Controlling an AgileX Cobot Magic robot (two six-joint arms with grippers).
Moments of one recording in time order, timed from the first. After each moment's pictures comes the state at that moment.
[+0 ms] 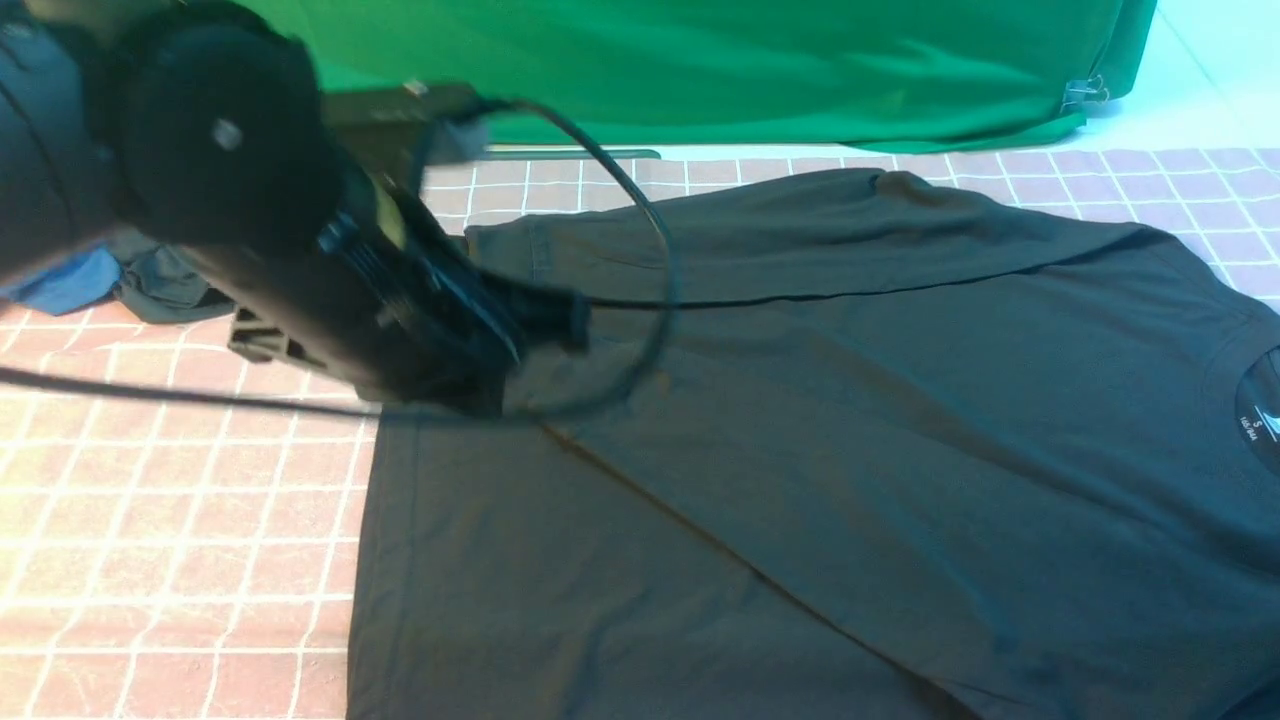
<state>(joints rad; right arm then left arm) -0.24 1.68 -0.98 -0.24 1.16 0.07 -0.45 1.42 -1.22 0.01 0.95 -0.47</state>
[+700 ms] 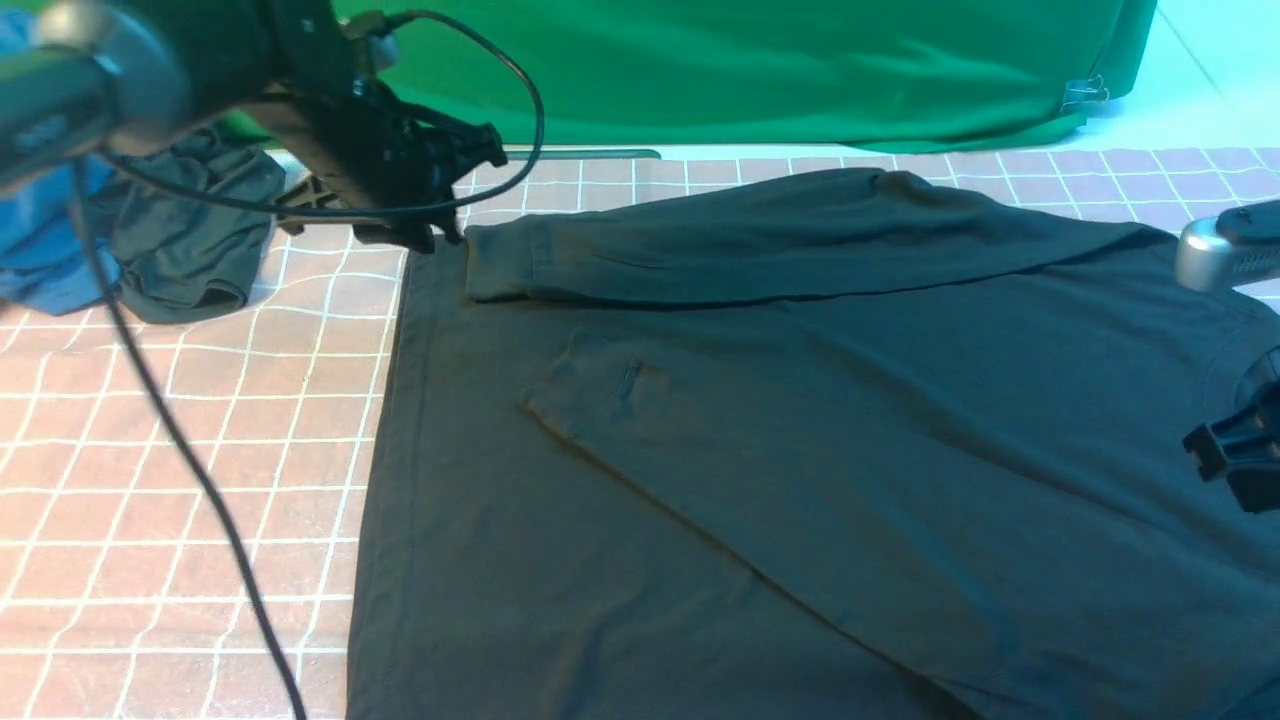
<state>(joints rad) 0.14 1.30 -0.98 -0.02 1.05 0.00 -0.14 2.06 -1.71 -0.06 0.77 -0.33</state>
